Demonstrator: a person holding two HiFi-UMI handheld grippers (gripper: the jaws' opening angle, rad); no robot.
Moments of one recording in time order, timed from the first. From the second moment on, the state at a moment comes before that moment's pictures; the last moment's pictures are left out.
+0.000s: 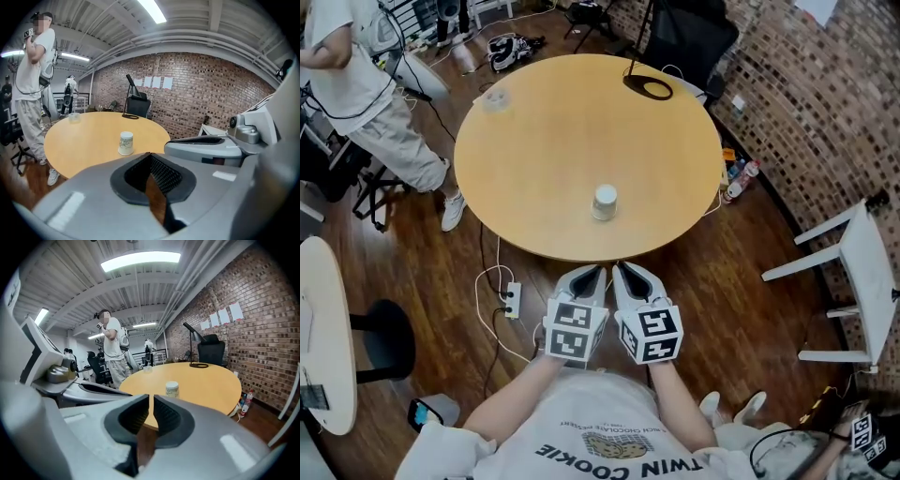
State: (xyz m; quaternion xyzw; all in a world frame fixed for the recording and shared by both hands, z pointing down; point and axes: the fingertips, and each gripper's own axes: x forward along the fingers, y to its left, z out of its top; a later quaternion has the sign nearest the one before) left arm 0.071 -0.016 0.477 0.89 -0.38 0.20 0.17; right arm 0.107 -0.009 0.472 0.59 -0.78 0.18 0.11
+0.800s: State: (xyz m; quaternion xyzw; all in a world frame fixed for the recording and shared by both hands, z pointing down) left arm 0.042 -0.171 0.498 0.90 -0.34 0.22 0.18; right arm 0.121 -0.172 0.566 0.61 -0.72 0.25 0.20
